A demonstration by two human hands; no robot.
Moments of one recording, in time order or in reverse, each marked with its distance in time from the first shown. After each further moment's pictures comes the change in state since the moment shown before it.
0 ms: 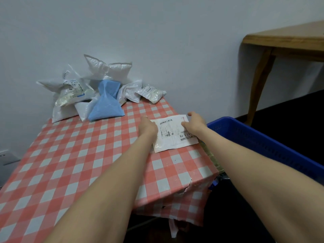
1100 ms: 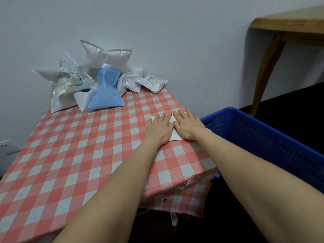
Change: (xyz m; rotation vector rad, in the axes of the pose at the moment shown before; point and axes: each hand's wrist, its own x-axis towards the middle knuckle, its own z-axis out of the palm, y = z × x) left_hand -0.009 -0.038 0.025 0.764 -0.227 0.635; right_hand -0.014 0.008 0.032 -0.609 -0.237 -0.314
